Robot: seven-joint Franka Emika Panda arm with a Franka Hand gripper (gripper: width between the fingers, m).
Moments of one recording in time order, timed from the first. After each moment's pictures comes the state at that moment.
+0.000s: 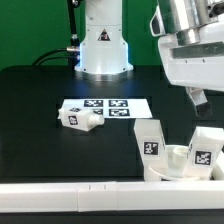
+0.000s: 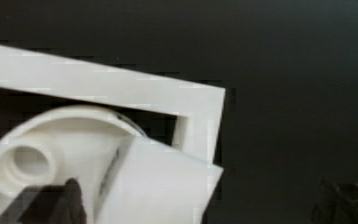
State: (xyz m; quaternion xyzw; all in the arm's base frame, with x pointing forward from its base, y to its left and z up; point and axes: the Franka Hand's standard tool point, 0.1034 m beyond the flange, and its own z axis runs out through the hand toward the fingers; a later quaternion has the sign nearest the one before) arm 0.648 0.117 0.109 -0.78 0.61 -0.01 0.16
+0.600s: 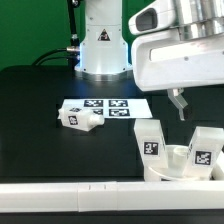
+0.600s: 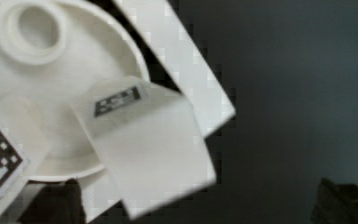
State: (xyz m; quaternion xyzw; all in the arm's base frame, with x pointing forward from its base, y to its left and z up) arm 0.641 0.124 0.107 -0.97 0.22 -0.05 0.11
